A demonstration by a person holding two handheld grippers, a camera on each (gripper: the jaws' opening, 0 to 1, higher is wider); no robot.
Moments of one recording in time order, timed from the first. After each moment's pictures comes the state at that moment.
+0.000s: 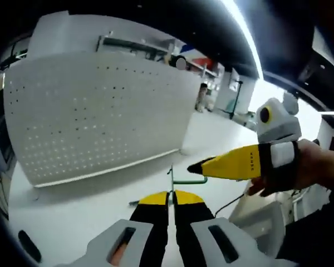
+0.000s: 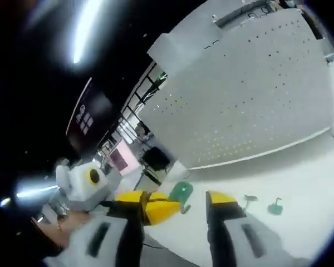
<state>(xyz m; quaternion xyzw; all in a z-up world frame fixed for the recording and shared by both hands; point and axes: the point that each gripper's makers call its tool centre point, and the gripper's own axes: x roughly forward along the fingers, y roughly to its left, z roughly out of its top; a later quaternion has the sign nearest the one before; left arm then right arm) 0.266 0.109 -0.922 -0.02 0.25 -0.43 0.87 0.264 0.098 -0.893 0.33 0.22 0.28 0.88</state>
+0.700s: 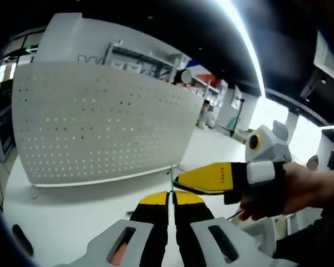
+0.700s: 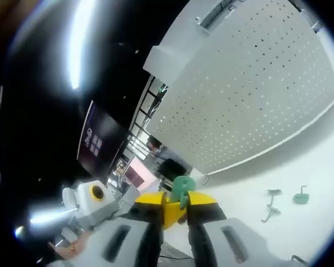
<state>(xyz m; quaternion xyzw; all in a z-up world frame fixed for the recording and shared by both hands) 0.270 0.118 -0.898 -0.07 0.21 -0.42 0.88 0.269 0.112 -0.881 0.38 0.20 0.29 0.86</state>
